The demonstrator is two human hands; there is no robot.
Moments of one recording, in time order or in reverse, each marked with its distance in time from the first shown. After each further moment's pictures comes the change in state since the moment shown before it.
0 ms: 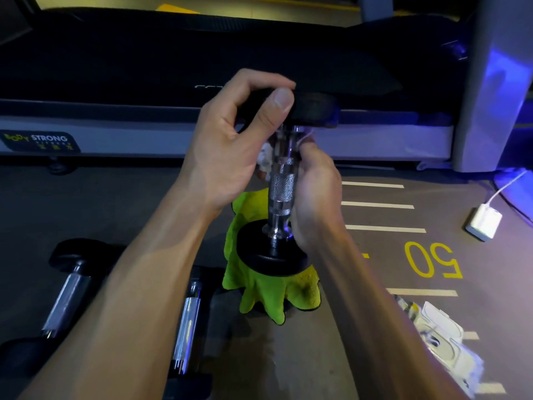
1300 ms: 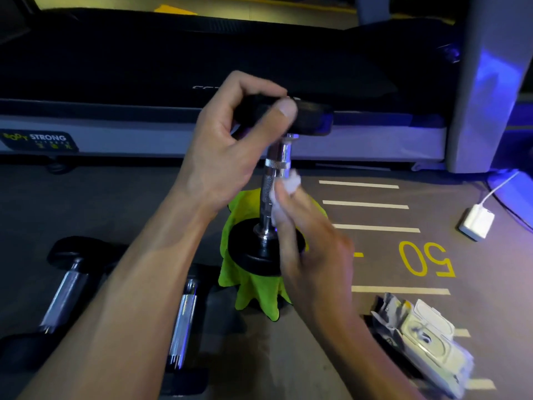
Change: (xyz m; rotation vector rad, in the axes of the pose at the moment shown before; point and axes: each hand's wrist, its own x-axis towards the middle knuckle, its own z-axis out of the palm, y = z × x) left_hand -0.007 0.006 0.007 -0.020 0.025 -0.014; right_hand -0.060 0.035 -0.059 -0.835 -0.060 -0.712
